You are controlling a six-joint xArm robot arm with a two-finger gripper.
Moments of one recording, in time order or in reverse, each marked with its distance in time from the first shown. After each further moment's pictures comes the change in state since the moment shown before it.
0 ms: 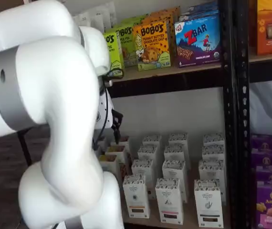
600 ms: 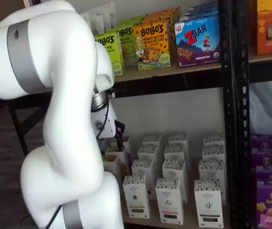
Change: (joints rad) arm 0.002 0.247 -0.034 -0.035 -0.217 0.033
